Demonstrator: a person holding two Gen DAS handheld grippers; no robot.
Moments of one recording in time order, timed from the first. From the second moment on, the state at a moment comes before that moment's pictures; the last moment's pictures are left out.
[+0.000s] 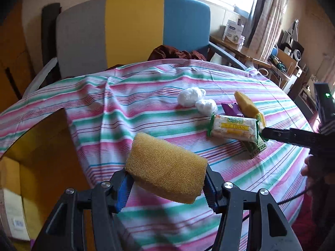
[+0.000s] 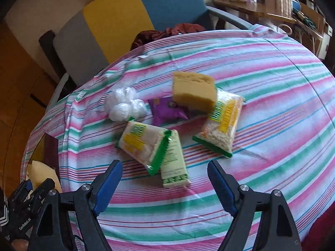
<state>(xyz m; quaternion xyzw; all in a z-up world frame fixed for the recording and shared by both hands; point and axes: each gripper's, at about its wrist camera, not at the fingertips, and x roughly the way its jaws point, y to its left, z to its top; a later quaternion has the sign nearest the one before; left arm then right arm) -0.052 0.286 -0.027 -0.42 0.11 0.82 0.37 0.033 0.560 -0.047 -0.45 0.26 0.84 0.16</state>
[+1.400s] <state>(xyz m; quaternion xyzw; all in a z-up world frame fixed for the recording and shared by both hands) -0.057 0.134 -0.004 -0.41 0.01 0.87 0.27 -0.040 0.424 -0.071 -0.52 0.08 0.85 -0.04</state>
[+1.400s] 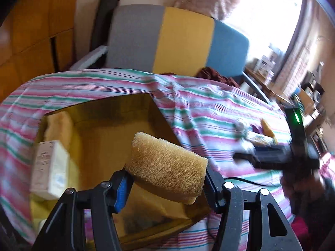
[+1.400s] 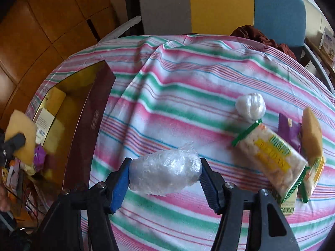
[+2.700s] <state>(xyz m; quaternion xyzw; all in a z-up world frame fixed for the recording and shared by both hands) -0.193 0.061 -0.015 -0.43 -0.01 0.90 0.11 -0.033 0.430 -0.079 -0.50 0.04 0.86 -0.01</state>
